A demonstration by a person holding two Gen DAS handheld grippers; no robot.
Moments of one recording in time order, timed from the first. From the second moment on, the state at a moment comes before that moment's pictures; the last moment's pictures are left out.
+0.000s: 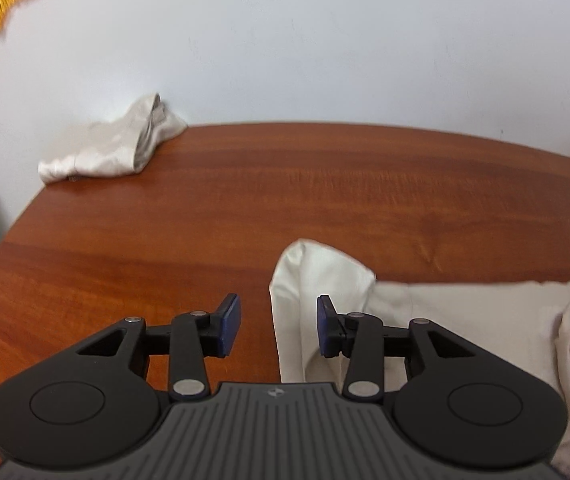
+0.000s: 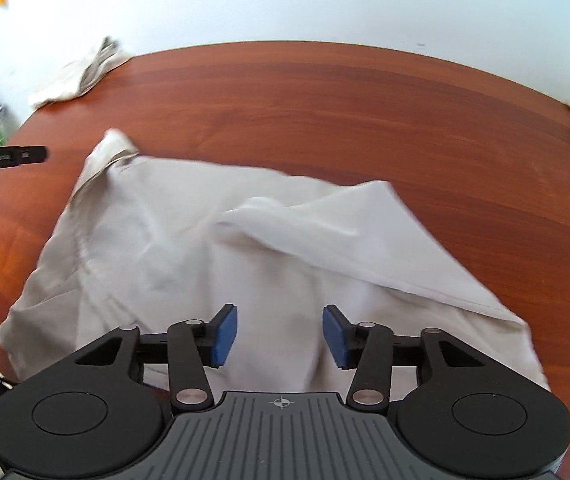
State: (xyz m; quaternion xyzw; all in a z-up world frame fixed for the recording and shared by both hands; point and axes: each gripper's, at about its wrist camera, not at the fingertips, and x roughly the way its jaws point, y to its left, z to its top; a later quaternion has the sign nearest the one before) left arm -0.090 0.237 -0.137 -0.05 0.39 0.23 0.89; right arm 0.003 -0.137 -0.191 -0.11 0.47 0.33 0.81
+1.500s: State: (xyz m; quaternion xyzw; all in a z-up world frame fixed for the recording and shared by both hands) left arm -0.029 0.244 -0.156 -0.09 0.38 0.18 0.90; right arm 0.118 -0.142 -0.155 -0.01 0.42 0.28 0.86
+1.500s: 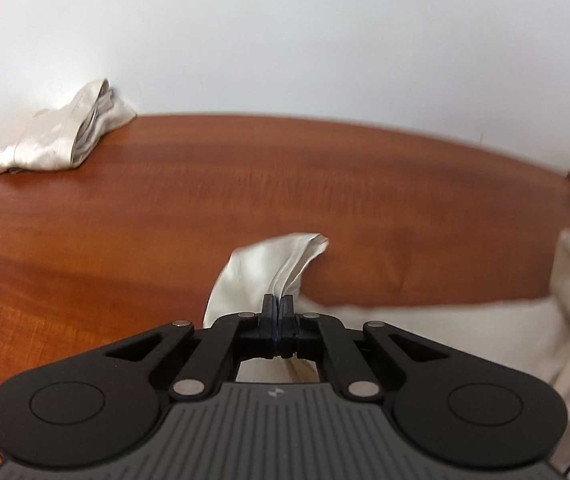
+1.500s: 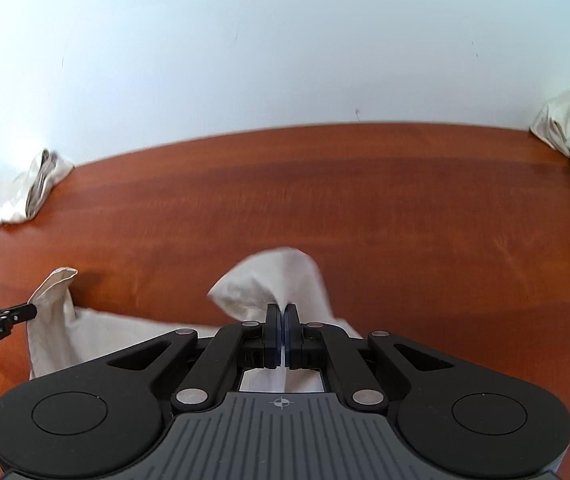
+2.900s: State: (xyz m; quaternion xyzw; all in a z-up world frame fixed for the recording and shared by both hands) left arm 0.074 0.225 -0.166 -0.04 0.40 0.14 0.90; right arm 0.180 -0.098 -0.198 -0.10 0.45 0.31 0.83
